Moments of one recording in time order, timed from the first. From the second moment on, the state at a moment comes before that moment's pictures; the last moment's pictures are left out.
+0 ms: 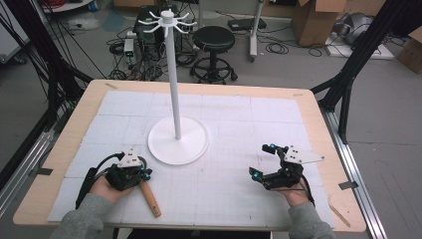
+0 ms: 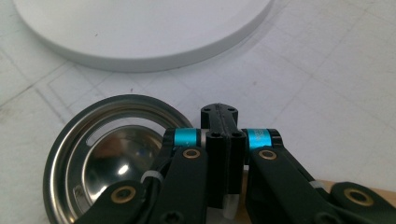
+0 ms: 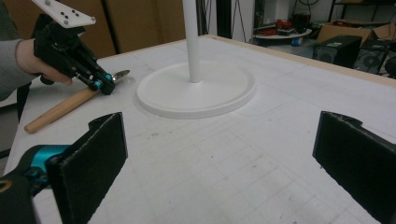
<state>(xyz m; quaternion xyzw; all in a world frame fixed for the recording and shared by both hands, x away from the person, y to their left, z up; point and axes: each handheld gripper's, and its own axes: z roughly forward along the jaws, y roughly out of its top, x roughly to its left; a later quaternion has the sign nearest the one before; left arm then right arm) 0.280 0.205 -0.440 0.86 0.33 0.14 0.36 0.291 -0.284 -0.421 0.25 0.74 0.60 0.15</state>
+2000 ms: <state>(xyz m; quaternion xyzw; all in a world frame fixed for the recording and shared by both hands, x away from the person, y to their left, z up) 0.245 0.252 -0.433 0.83 0.37 0.19 0.38 0.291 -0.284 -0.422 0.26 0.74 0.60 0.15</state>
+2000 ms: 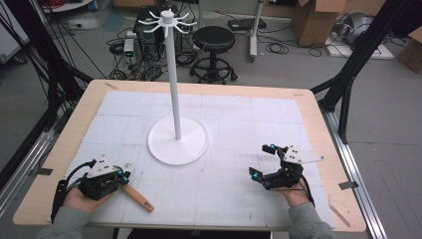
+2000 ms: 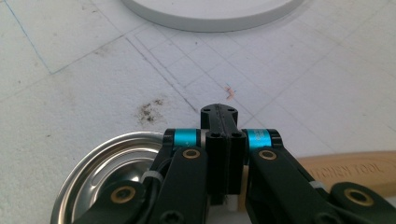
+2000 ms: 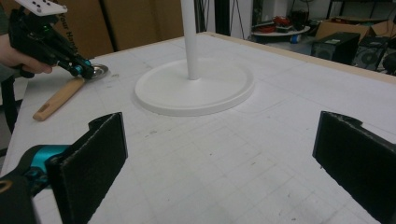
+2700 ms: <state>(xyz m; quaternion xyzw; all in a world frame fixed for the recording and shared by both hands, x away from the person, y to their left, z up) 0.205 0.253 -0.429 0.83 0.36 0.17 0.40 0.292 -0.285 -0.421 0.26 0.74 0.60 0.15</state>
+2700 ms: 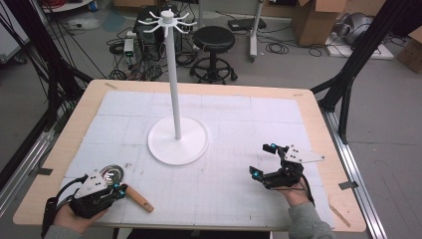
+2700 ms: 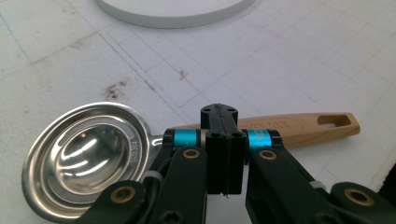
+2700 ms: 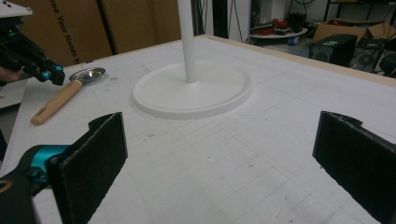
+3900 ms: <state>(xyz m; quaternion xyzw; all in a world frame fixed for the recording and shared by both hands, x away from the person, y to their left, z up) 0.207 0.240 -0.446 0.84 0.34 0.16 0.39 0.293 -0.283 -0.422 0.26 0.74 0.60 0.15</state>
